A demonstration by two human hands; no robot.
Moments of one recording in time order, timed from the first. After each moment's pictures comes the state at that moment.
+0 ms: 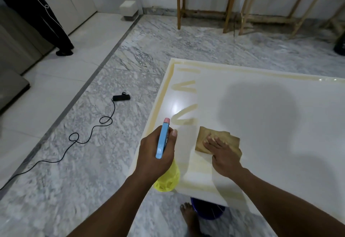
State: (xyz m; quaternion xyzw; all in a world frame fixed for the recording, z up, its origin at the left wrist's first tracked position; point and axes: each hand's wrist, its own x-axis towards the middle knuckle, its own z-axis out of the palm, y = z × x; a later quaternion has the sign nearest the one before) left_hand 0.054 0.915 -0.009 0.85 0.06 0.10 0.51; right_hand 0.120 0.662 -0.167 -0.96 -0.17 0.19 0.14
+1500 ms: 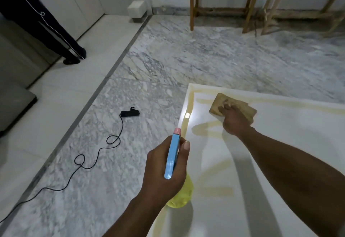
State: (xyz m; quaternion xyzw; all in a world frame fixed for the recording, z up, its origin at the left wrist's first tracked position) left_hand 0.276 0.981 -0.015 0.84 0.06 0.10 0.52; right_hand 0.512 0.747 -0.182 -0.98 -0.11 0.13 0.13
